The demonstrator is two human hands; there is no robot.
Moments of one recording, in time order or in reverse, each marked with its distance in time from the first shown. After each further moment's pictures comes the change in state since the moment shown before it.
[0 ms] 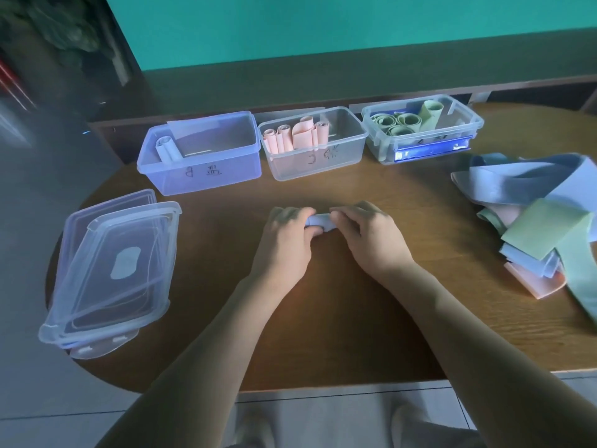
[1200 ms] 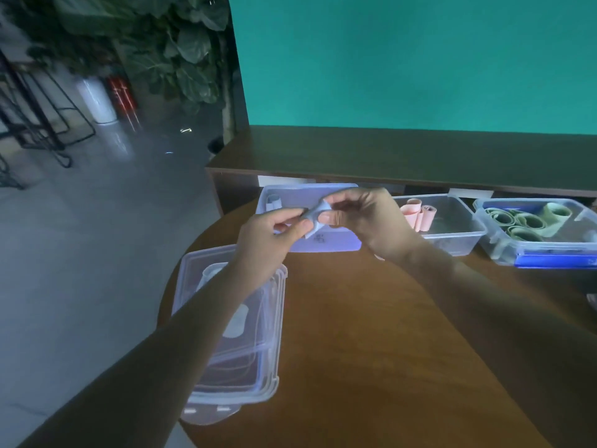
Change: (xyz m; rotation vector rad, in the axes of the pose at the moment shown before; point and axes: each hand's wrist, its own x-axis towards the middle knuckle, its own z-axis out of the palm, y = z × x) left_hand 0.065 -0.127 -0.161 -0.346 0.169 -0.297; right_hand 0.168 -0.153 0.060 0.604 -0.301 -0.179
